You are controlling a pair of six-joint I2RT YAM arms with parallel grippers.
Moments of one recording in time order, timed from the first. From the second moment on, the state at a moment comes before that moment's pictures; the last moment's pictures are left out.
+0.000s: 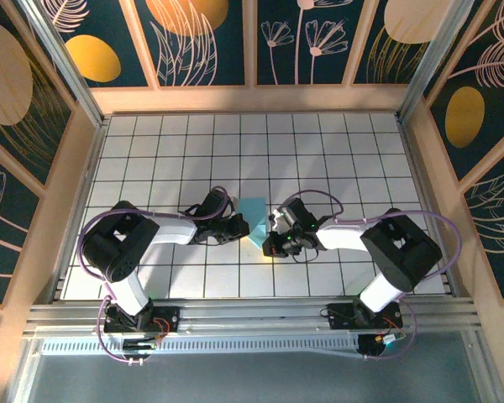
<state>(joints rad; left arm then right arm) -0.67 1.75 0.70 0.16 0.40 -0.93 0.74 1.58 0.61 -0.09 -0.54 0.65</state>
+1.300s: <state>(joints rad) -0.67 1.74 0.70 0.15 0.40 -0.93 0.72 1.67 0.70 -0.06 -0.51 0.68</state>
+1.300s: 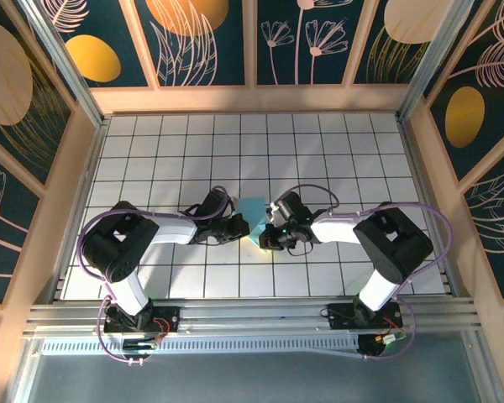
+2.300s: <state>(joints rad) -0.72 1.74 0.59 0.39 0.48 -1.06 0.72 1.67 0.71 -0.09 -0.50 0.68</state>
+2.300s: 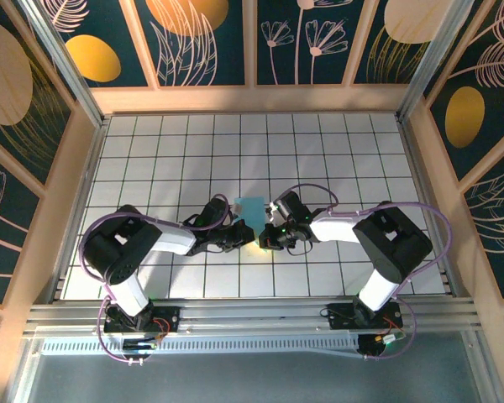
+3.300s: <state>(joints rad) -0.74 1.76 0.73 0.15 0.36 -1.01 0.73 1.69 0.75 -0.14 -0.46 0.67</state>
